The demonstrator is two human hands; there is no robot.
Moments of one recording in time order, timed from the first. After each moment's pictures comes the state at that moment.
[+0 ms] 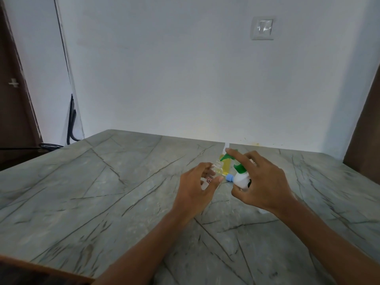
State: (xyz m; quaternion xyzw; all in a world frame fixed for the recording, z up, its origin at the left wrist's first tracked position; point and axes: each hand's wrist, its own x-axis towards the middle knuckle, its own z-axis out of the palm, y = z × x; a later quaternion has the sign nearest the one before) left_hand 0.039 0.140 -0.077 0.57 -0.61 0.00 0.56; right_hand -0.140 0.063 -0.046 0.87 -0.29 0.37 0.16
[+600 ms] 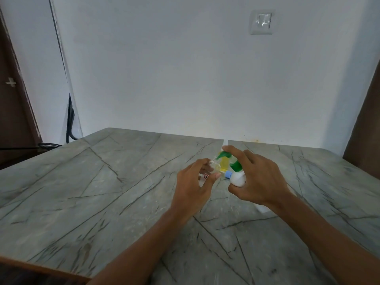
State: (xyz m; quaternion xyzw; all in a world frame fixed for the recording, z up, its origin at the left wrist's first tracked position) left_hand 0.036 0.141 -0.076 0.55 -0.60 0.03 0.58; right_hand -0.133 0.064 -0.044 0.88 -0.29 0.35 0.15
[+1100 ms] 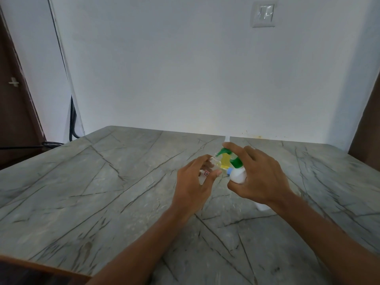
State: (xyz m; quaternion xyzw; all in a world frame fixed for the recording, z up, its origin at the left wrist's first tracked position) left_hand 0.040 0.138 -0.080 0.53 -0.61 0.05 0.58; right_hand -0.130 0.067 -0.047 0.87 -0.29 0.37 0.14
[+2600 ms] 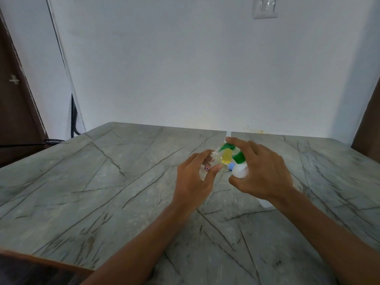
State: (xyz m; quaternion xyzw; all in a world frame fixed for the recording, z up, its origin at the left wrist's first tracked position) left_hand 0.039 0.142 -0.079 0.53 -0.61 0.13 0.57; right_hand -0.129 0.073 -0.046 0.87 -0.31 0.37 0.13
